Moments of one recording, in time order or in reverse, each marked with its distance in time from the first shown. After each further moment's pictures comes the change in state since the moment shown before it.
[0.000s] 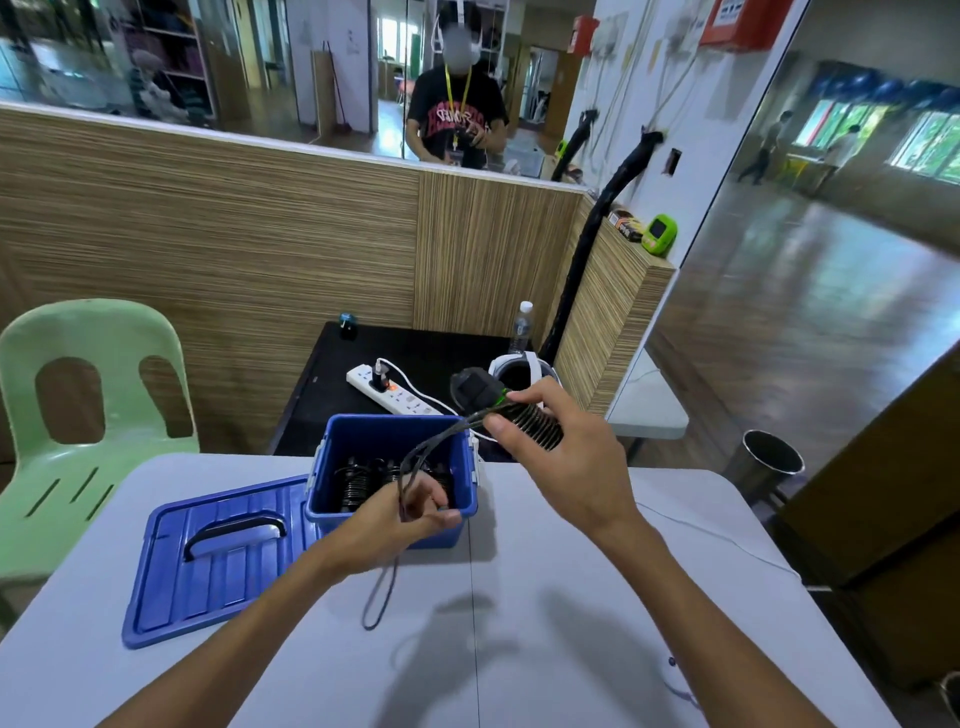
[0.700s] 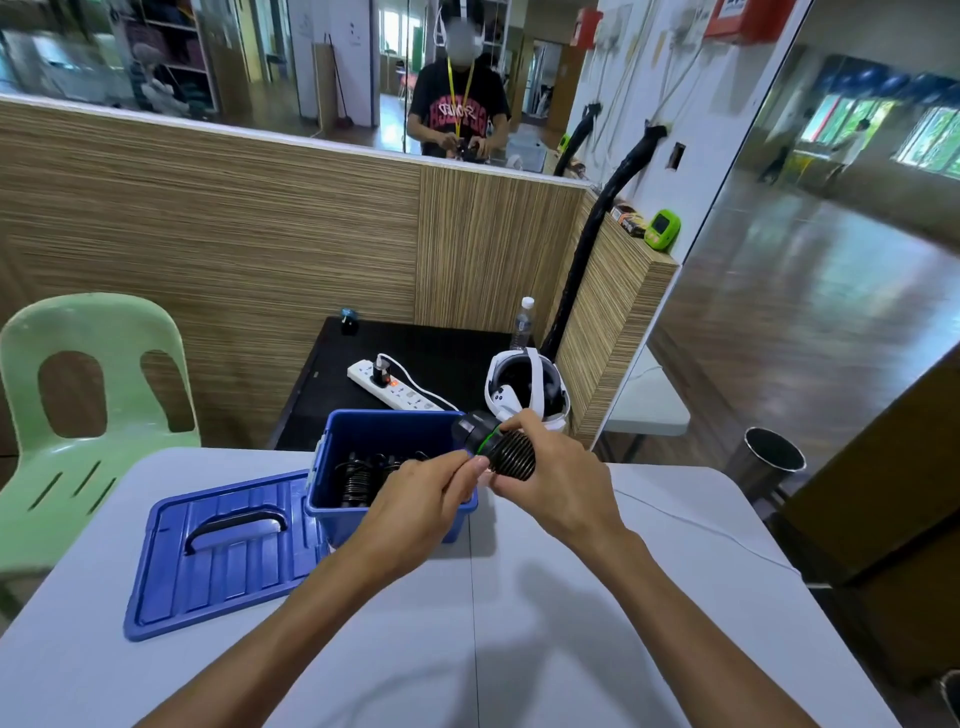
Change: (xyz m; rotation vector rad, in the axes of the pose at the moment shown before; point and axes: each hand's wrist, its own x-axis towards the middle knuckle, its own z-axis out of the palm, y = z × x) left_hand -0.005 0.060 0.027 0.431 0.321 0.243; right_hand -0.004 0.034 0.026 -0.367 -0.195 -0.014
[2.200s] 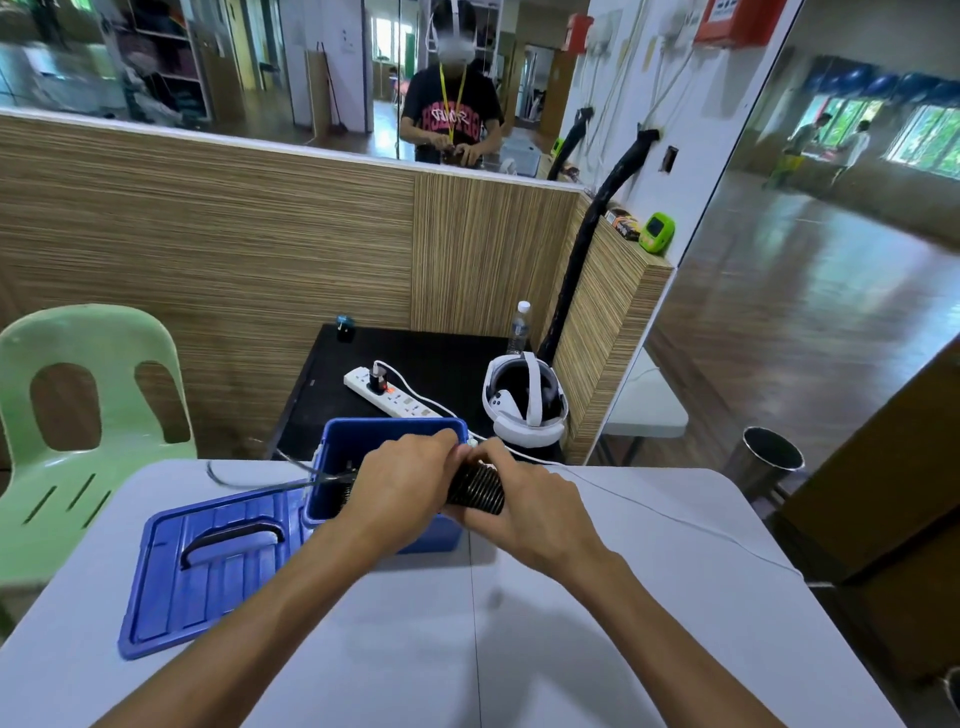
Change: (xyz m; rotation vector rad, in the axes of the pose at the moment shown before) left_hand 0.026 0.017 -0.023 0.602 -0.076 -0.060; right_hand -0.007 -0.016 0.011 0.042 -0.137 -0.081
